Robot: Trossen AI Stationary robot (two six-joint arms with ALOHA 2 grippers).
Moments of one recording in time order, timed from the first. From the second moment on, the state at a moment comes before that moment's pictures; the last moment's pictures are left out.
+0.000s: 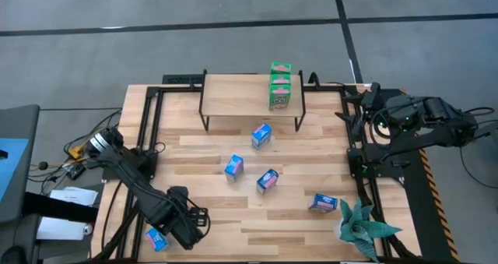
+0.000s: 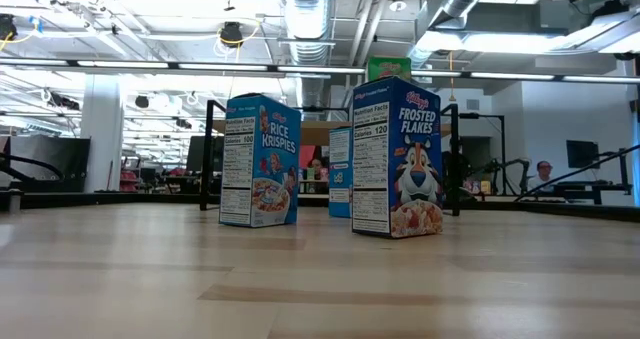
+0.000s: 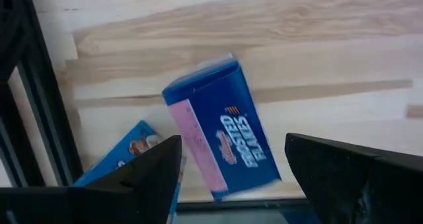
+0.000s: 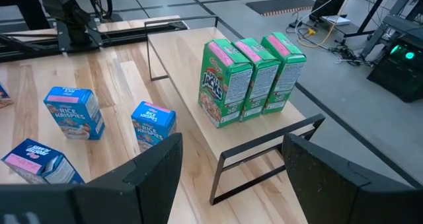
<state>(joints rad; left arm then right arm) -0.76 1.72 1.48 -1.27 -0.07 -2.29 0.08 0.63 1.14 -1.00 0.58 0.18</state>
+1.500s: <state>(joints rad) -0.75 1.77 1.53 -1.40 -0.07 -2.26 0.08 0.63 1.14 -1.02 0.58 0.18</state>
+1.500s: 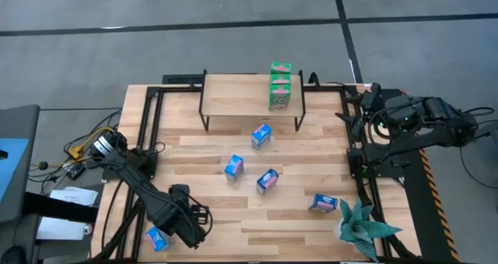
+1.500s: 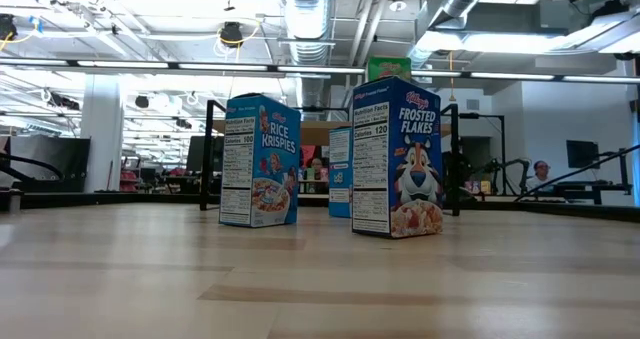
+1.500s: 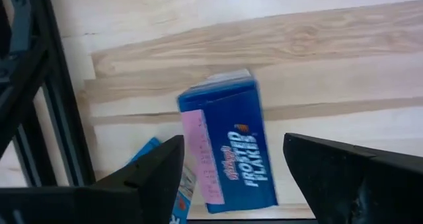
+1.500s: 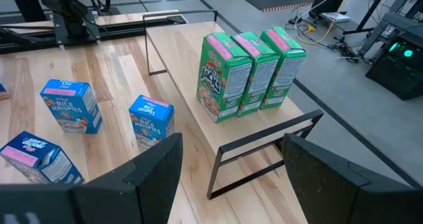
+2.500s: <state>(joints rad) -0.74 1.77 1.51 -1.31 -0.14 -2.26 0.08 0.63 1.14 -1.04 0.58 0.17</state>
